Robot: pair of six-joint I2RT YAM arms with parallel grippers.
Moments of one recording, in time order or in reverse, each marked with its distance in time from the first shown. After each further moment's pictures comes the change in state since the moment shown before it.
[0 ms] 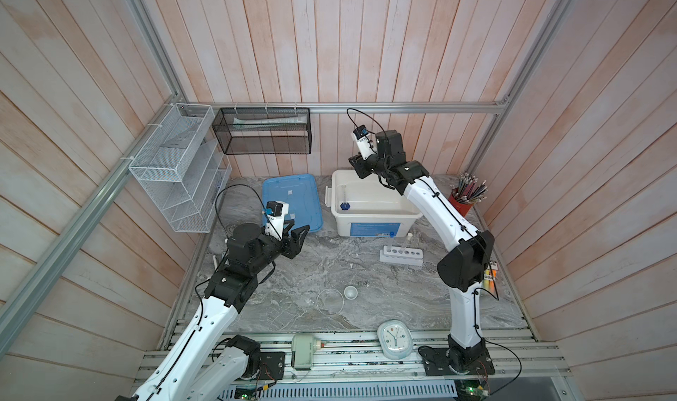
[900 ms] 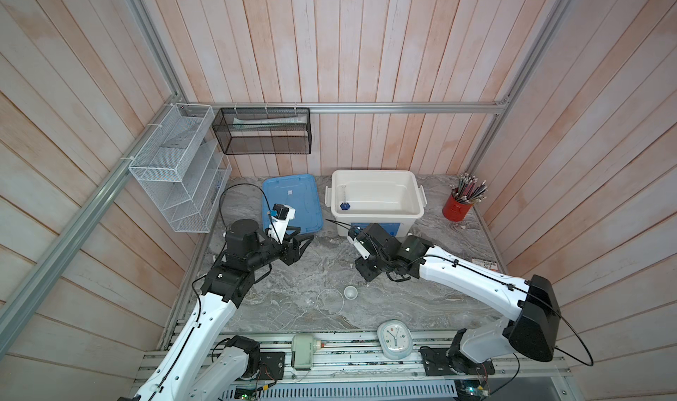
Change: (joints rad) left arm 0.055 0.035 0.054 -0.141 0.245 0.102; right arm 0.416 -0.567 -0.986 -0.246 0.138 0.404
